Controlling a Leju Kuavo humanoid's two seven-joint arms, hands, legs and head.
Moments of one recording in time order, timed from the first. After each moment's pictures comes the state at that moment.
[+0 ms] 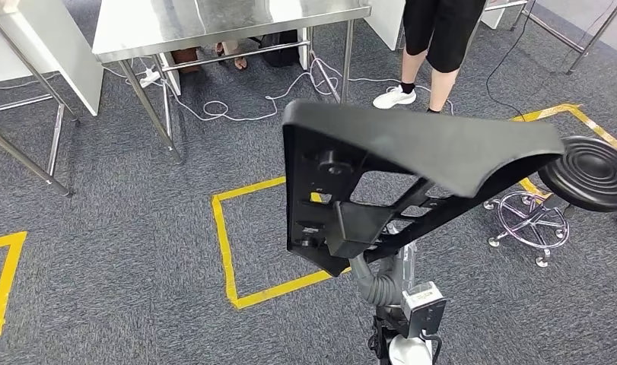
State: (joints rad) left arm -0.08 -0.05 0.21 -0.23 -0.26 0.26 0.46; right arm 0.04 0.17 0.25 -1.60 0.16 -0.13 -0.64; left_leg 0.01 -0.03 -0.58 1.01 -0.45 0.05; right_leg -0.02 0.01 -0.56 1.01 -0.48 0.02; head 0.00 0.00
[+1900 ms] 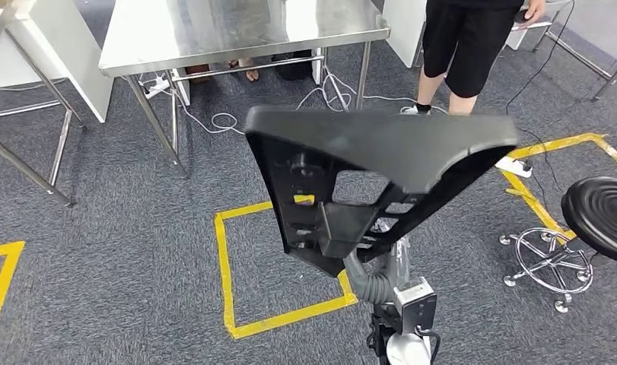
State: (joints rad) left arm -0.09 -0.06 0.22 -0.23 -0.29 0.25 0.45; right arm 0.02 0.16 0.27 -1.59 0.16 -0.14 -0.61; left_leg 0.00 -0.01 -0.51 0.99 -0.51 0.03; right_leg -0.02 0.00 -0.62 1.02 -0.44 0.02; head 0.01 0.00
